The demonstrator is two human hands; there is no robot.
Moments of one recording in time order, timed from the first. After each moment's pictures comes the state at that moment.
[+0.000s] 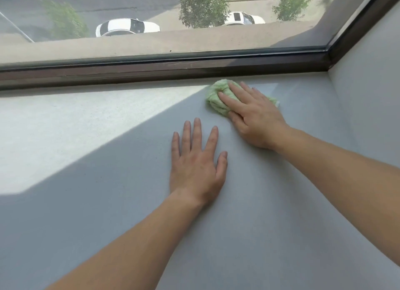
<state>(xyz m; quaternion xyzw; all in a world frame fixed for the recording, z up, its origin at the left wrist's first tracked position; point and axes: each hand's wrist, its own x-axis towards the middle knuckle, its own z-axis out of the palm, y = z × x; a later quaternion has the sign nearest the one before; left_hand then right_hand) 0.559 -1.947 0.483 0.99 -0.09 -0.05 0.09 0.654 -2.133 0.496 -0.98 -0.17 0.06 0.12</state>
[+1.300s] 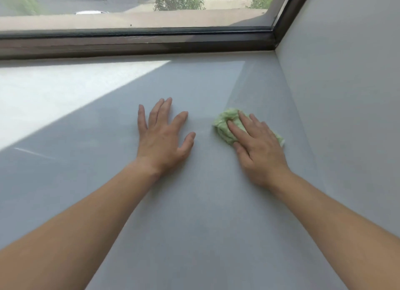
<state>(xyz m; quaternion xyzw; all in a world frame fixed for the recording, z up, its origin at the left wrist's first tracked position) 0.525 -1.944 0.509 0.98 -0.16 -0.04 0.14 0.465 -2.187 0.507 -0.98 -0.03 0.07 0.16</state>
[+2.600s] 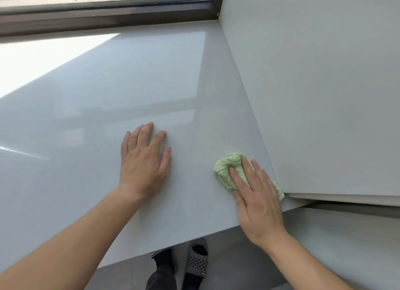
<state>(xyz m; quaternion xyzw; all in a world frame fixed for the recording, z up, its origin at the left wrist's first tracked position) 0.367 -2.008 0.509 0.97 -0.14 -0.06 0.19 0.215 -2.246 0.500 -0.98 0.05 0.04 0.18</state>
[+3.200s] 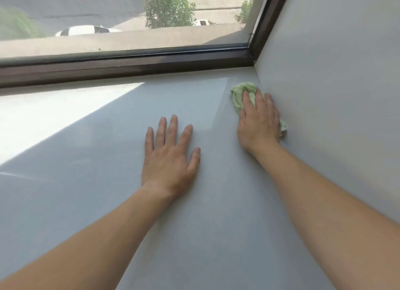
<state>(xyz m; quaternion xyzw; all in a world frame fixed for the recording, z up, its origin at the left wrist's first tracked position) 0.545 -2.024 0.484 0.98 -0.15 -0.06 0.10 0.584 -2.252 0.488 -0.98 0.17 0.01 0.10</state>
